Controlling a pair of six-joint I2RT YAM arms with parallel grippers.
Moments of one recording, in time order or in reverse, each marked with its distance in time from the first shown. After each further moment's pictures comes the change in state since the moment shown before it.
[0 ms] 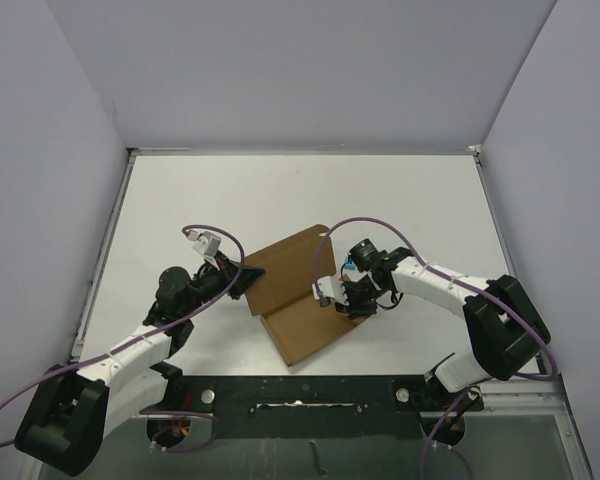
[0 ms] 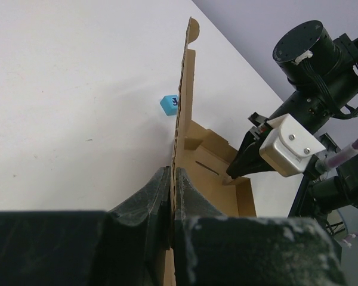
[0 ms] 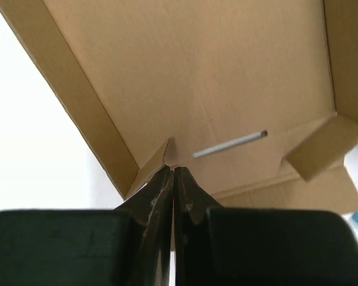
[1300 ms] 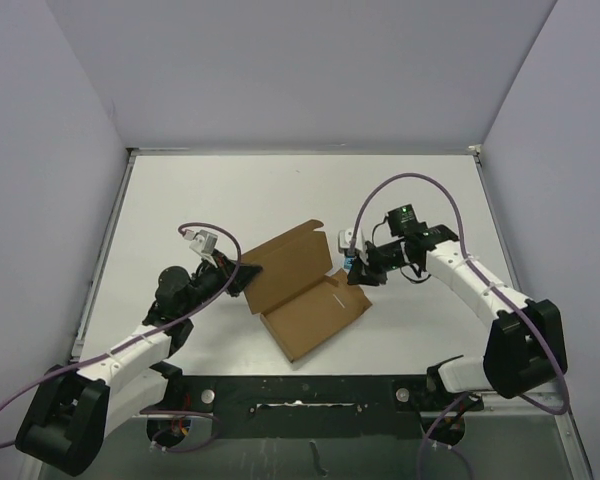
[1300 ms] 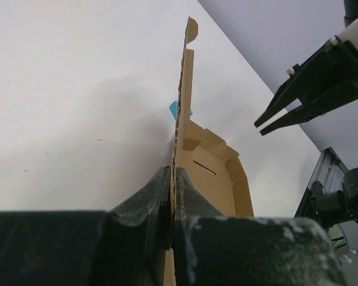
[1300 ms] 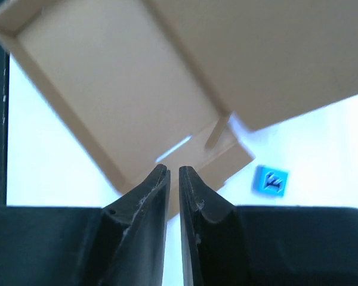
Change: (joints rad) left arm 0.009 0.005 0.000 -0.004 -0.047 -0.043; right arm -0.218 -0.094 0.191 -0.006 -0.354 0.106
